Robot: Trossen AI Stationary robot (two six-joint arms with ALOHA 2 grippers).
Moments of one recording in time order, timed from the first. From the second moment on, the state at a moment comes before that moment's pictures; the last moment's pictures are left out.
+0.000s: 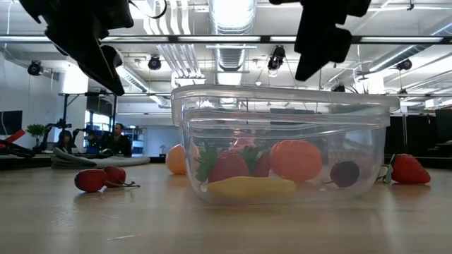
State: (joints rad) left arm -0.30 1.10 0.78 -0.59 -0.21 -0.45; right arm 0.40 1.70 1.31 -0.67 0.11 0.69
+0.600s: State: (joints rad) left arm -0.34 1.50 0.79 -0.30 -0.04 -0.48; right arm 0.40 1.54 1.34 -0.92 0.40 0.74
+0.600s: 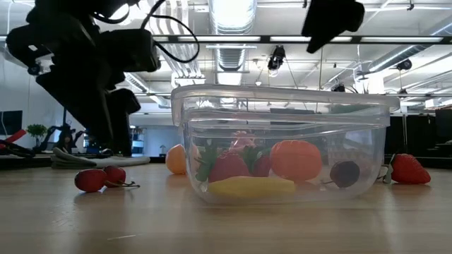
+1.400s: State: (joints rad) left arm -0.45 1.62 0.83 -0.22 -0.22 -0.52; right arm 0.44 1.55 1.30 -0.99 0.47 0.75
